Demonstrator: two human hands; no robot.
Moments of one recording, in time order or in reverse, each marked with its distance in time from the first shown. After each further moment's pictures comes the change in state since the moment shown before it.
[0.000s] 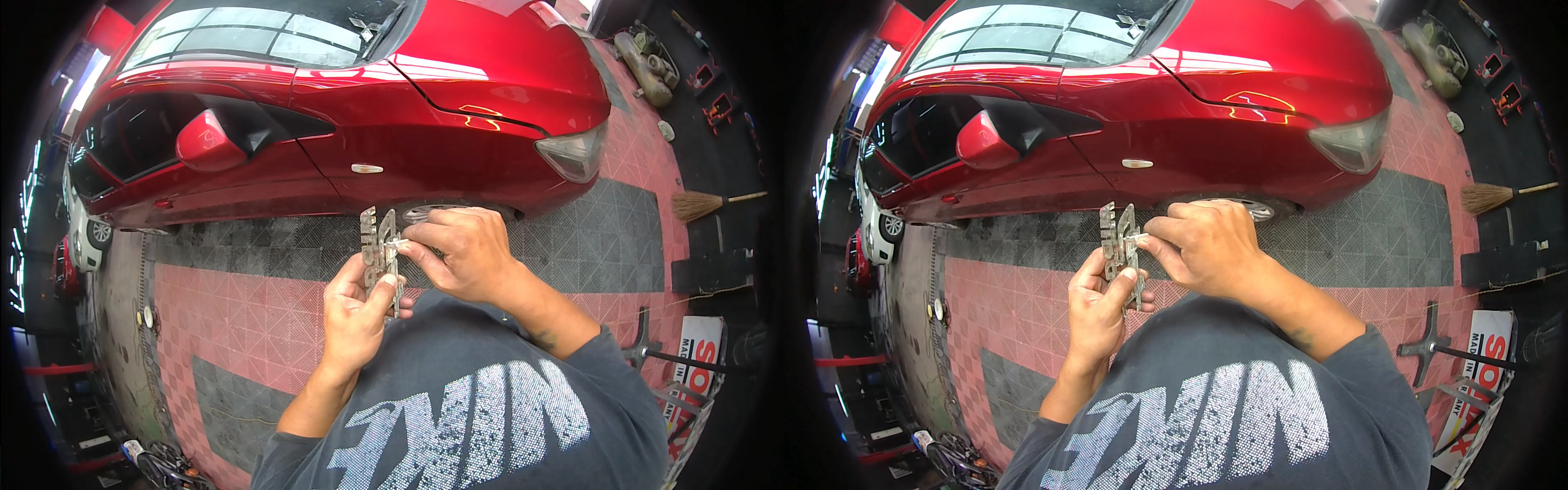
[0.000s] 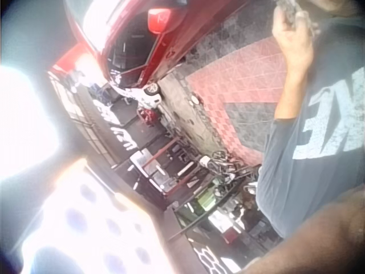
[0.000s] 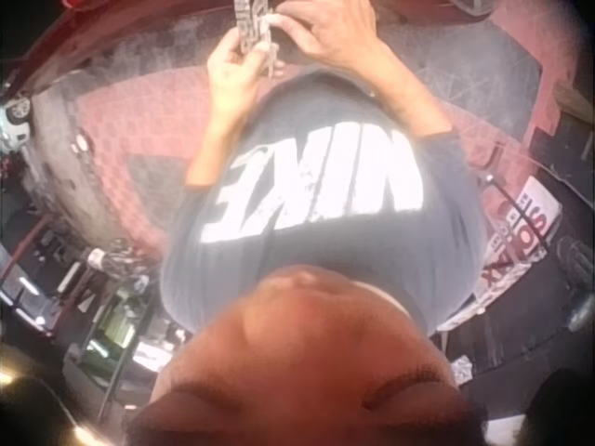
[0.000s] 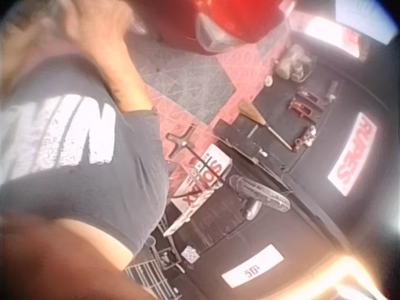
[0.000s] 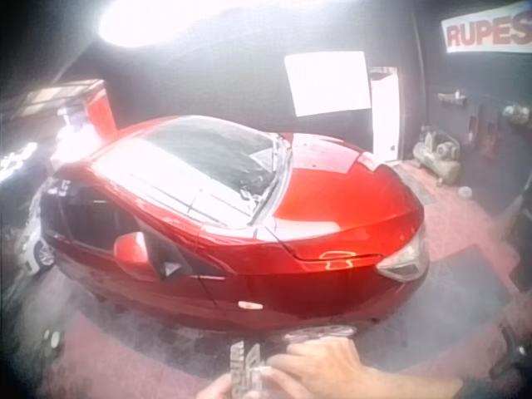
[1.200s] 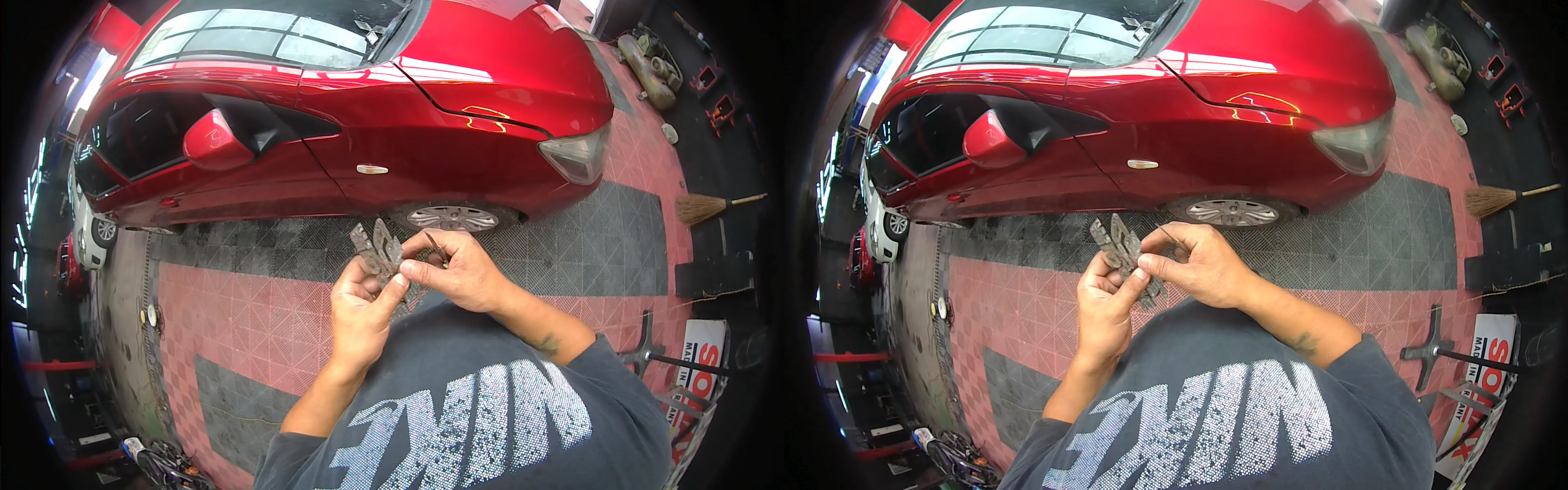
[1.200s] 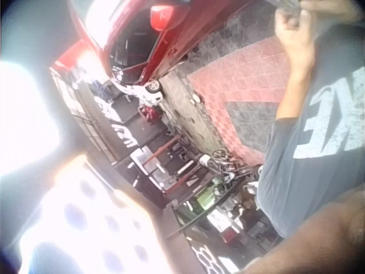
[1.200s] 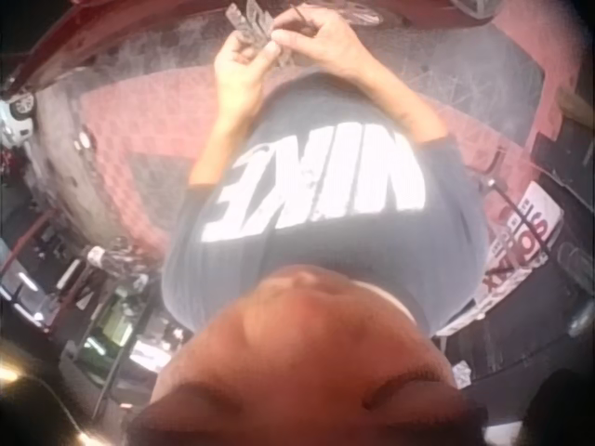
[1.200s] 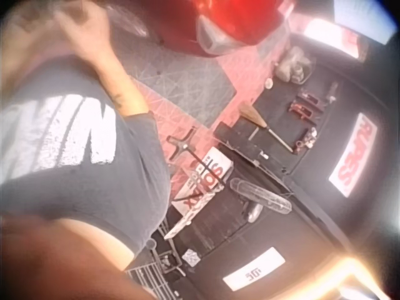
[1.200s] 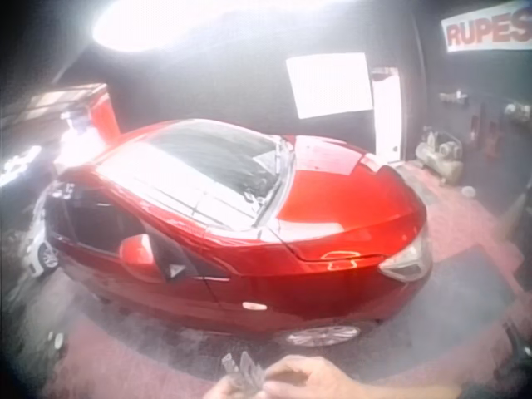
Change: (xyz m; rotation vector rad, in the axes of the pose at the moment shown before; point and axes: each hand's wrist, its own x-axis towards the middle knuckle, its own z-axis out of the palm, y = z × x) left_hand 0.000 -0.026 0.003 -0.115 0.048 0.147; right_hand -0.026 -0.007 0.016 0.990 -0.283 0.540
